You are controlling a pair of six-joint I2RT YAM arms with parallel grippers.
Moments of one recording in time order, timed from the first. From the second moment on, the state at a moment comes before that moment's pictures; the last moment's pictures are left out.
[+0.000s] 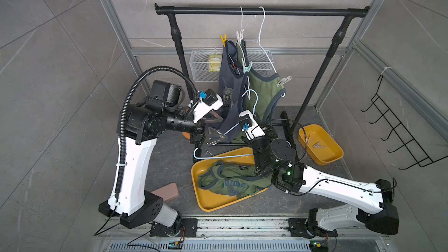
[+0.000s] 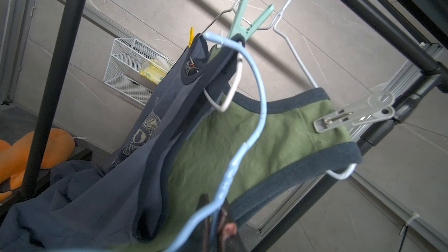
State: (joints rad) left arm -0.45 1.52 2.36 -1.57 0.87 0.53; right arm 1.20 1.34 1.26 0.39 1.12 -0.84
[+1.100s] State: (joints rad) left arm -0.51 1.39 2.04 -1.60 0.78 0.63; right arm 1.21 1.24 1.30 0.05 1.04 -0.67
